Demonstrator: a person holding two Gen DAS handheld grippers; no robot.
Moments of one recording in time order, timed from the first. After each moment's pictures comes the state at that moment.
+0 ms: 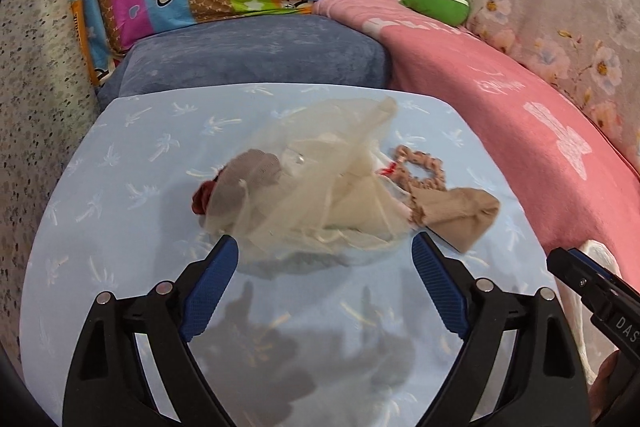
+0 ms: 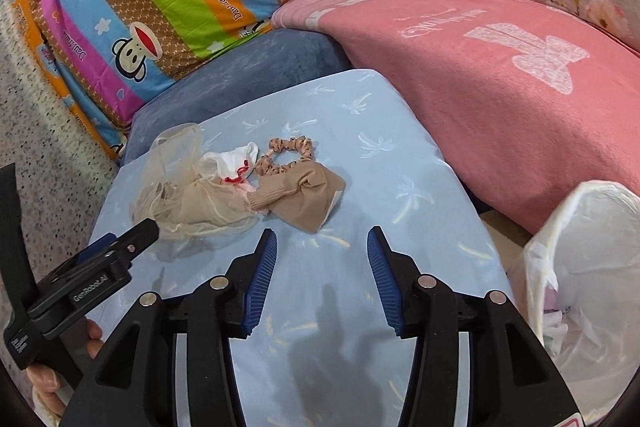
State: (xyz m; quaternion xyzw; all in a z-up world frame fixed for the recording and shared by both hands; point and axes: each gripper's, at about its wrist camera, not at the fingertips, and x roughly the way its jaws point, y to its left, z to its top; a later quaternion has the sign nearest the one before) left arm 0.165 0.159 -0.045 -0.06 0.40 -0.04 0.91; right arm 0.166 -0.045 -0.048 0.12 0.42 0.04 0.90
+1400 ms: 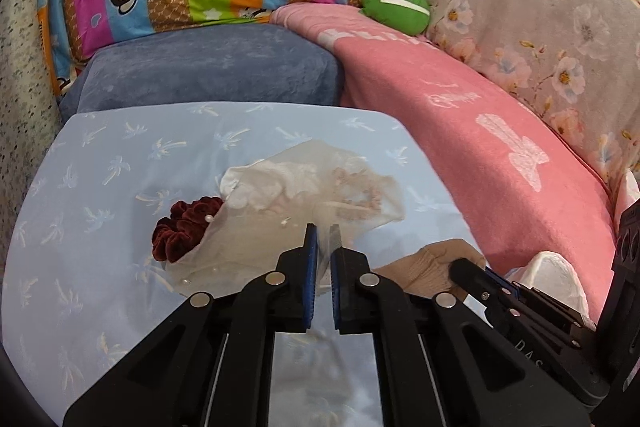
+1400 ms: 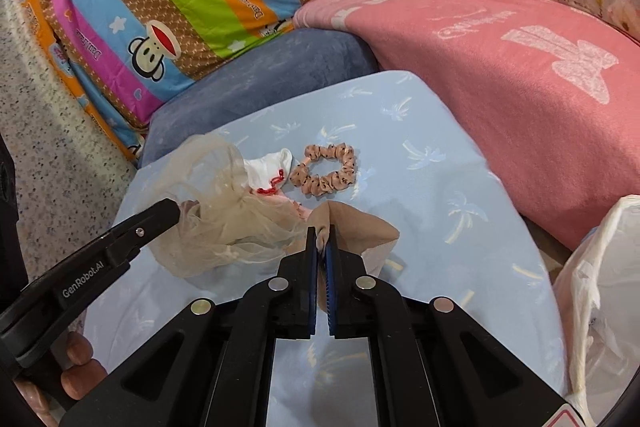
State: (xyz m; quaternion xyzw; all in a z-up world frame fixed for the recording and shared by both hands) left arm 0.163 0.133 -0.012 -0.08 0.38 -0.12 0.91; right arm 0.168 -0.025 -0.036 0.13 0.40 0.07 0.90
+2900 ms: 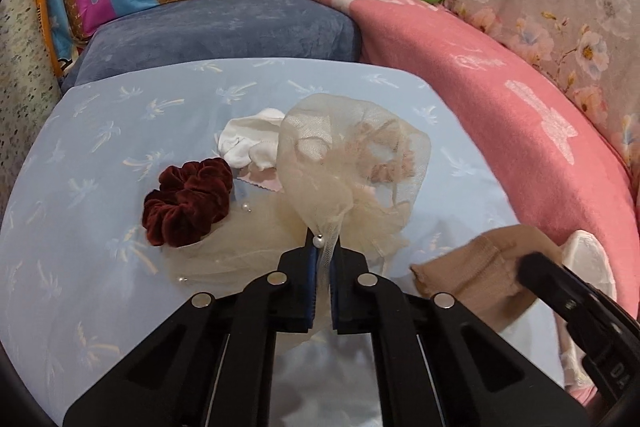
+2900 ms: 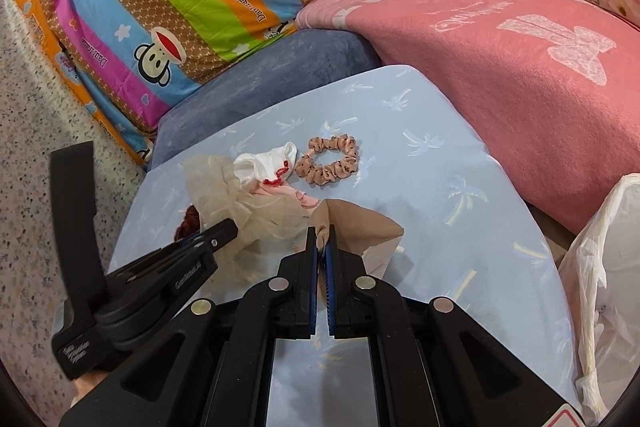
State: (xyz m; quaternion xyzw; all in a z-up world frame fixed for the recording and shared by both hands) left arm 0.167 0.129 -0.056 -0.07 0.43 -0.09 0.90; right arm 0.158 -0.027 -0.045 0.16 0.40 0.09 0.90
